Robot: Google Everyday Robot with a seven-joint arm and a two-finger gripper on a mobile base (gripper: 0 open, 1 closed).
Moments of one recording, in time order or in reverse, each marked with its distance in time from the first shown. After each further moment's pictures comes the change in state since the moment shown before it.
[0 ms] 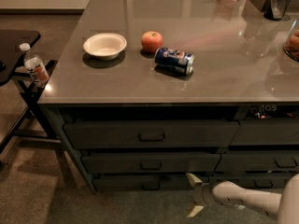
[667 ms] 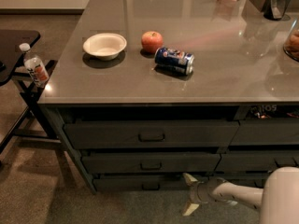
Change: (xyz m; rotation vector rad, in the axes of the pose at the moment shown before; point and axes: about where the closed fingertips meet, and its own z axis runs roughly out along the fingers) arm 0.011 -0.001 0.039 -0.034 0.001 0.033
